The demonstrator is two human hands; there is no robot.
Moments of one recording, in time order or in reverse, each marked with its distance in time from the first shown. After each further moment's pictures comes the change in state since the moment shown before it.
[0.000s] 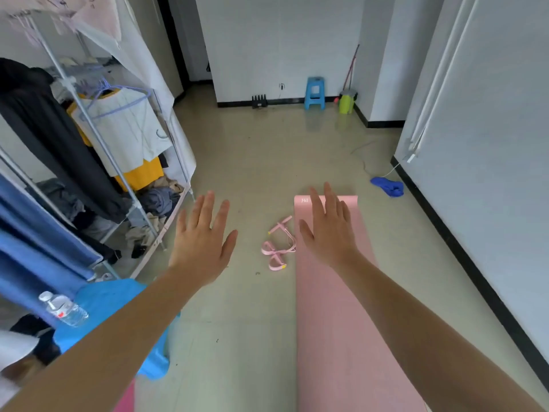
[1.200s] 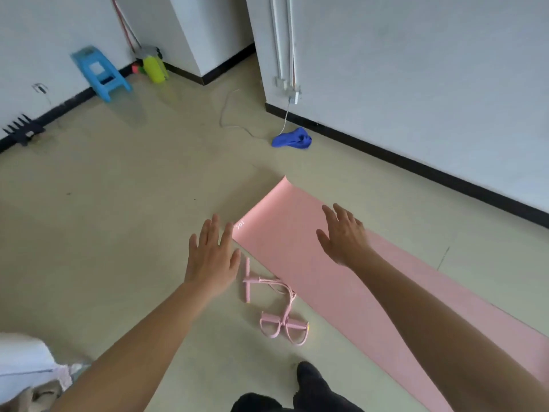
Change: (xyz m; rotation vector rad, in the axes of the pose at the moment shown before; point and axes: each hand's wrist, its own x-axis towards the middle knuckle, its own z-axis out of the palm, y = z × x) left_hand 0.757 -0.090 0.453 -0.102 -0.347 0.766; right_hand 0.513 0.187 0.355 -0.124 -0.291 1.017
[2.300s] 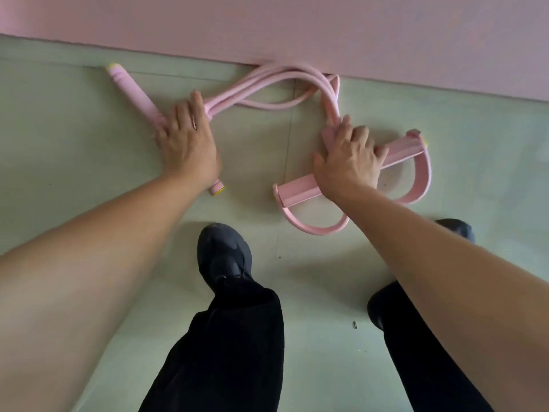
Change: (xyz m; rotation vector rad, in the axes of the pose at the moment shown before) left_hand 0.264 -0.074 0.869 0.058 -0.372 0.440; right_hand 0.162 -0.033 0.862 0.219 -0.315 0.970
